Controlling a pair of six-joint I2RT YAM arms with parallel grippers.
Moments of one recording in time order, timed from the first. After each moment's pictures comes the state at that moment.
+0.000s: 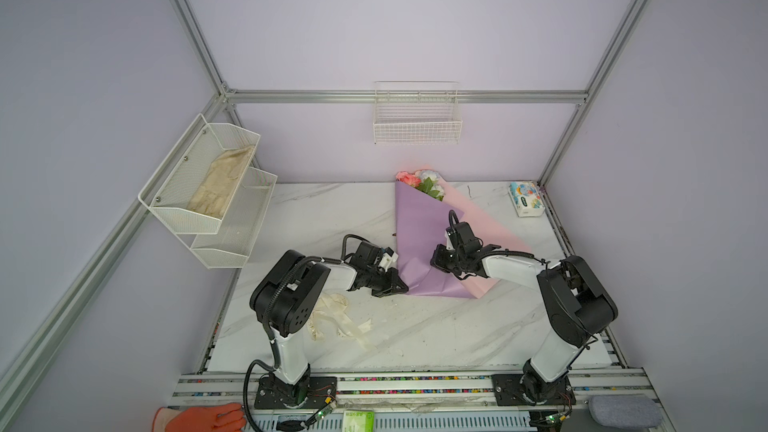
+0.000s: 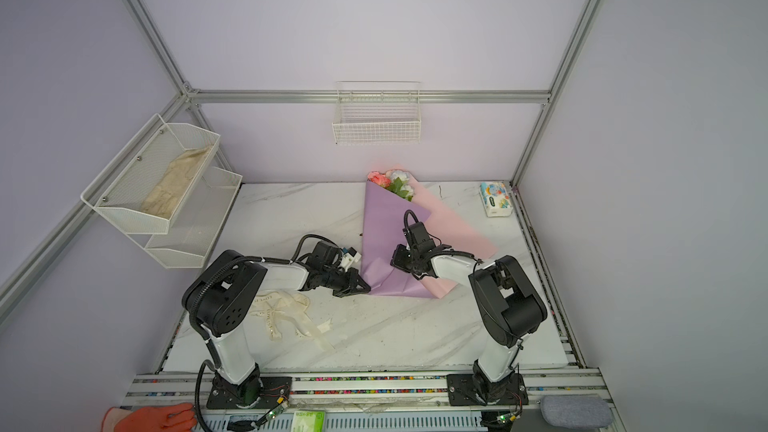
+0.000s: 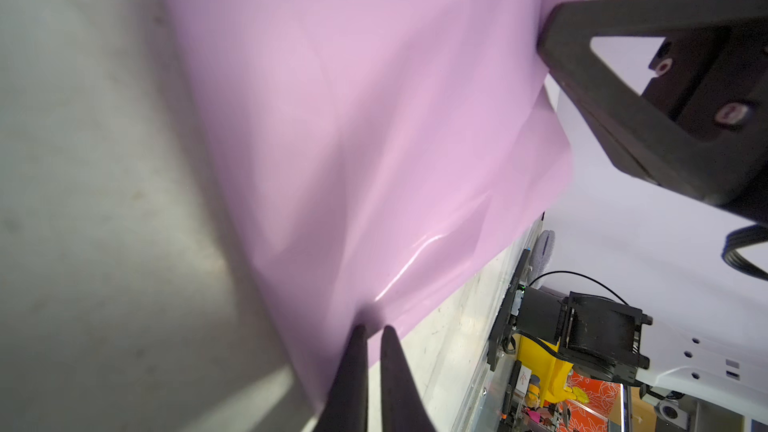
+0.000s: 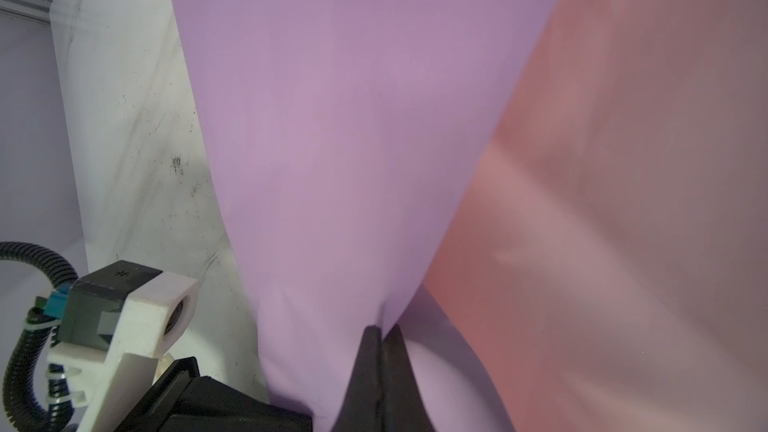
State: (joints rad) left arm -0.50 1.85 0.83 0.07 0.74 -0.64; right arm 0.50 1.72 0.95 -0.14 -0.21 0.81
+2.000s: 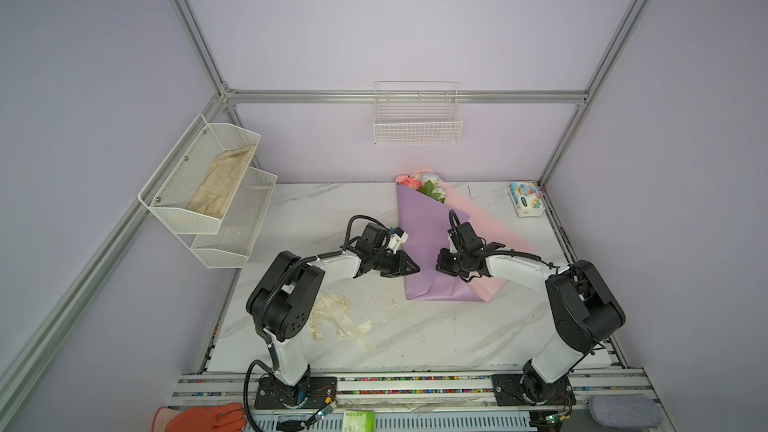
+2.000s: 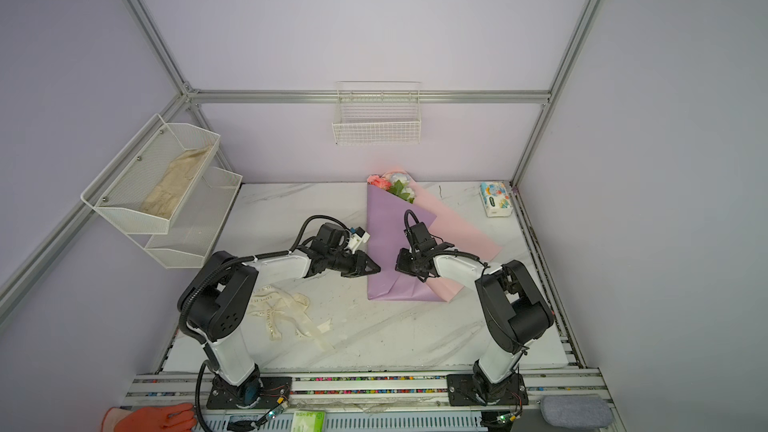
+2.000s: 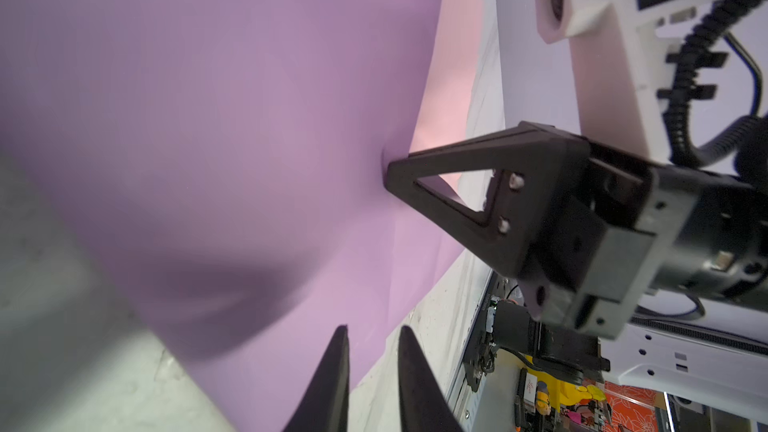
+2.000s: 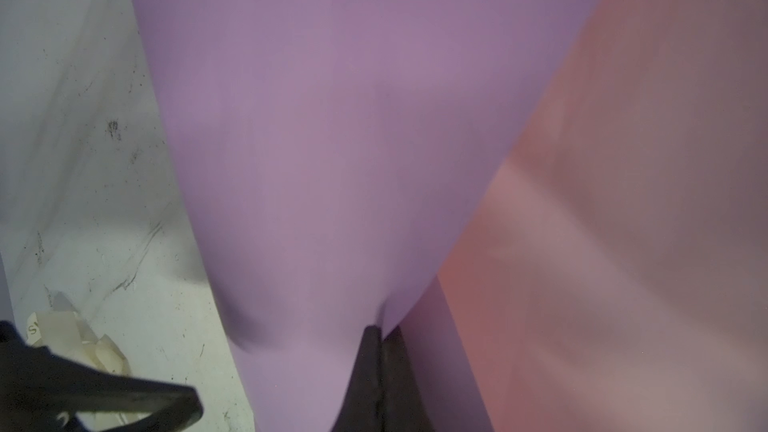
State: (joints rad) left arm -0.52 1.88 1.06 -0.02 0.75 -0.60; right arm 0.50 1.67 0.97 -0.30 -0.15 0.71
